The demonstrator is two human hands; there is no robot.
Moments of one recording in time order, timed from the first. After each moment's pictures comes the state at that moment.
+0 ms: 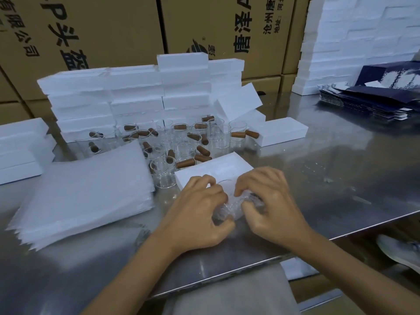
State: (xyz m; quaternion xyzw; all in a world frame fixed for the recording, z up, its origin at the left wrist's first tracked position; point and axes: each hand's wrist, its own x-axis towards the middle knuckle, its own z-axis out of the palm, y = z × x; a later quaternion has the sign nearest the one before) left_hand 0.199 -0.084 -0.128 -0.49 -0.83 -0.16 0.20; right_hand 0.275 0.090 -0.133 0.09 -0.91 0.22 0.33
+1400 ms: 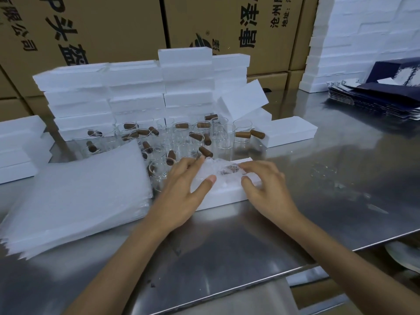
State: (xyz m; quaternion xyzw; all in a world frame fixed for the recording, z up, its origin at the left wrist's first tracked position) left_hand 0.134 -0.089 -0.148 -0.33 -0.86 -0.38 0.05; right_hand 0.210 0.116 -0.161 -0.04 -0.88 0.35 0.31
